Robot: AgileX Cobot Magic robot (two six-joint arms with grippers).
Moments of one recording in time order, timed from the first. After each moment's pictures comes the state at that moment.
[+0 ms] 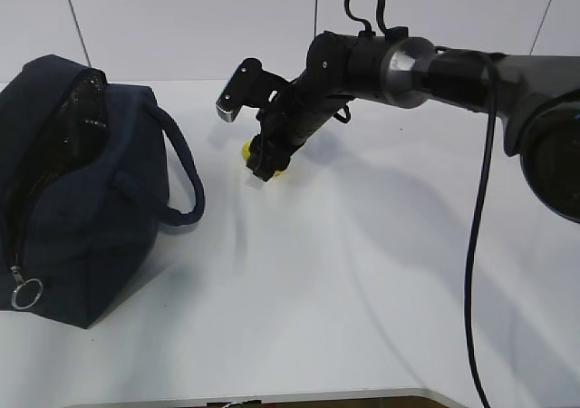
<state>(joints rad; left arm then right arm) 0.22 1.46 -1.07 -0.65 1.06 0.48 0.45 2.46 -2.08 0.28 0.66 -0.99</state>
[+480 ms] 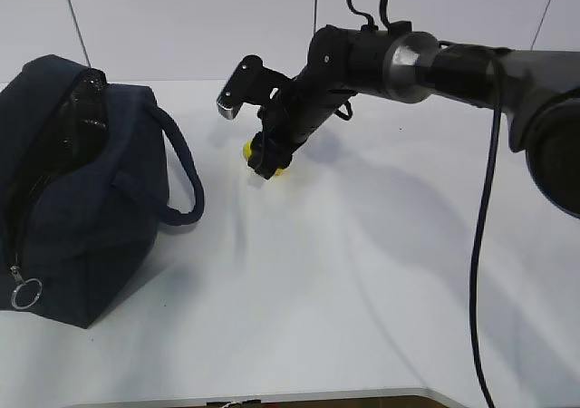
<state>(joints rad) 0.22 1.46 -1.07 -0.65 1.06 0.48 0.45 2.45 -2.08 0.28 0.68 -0.99</state>
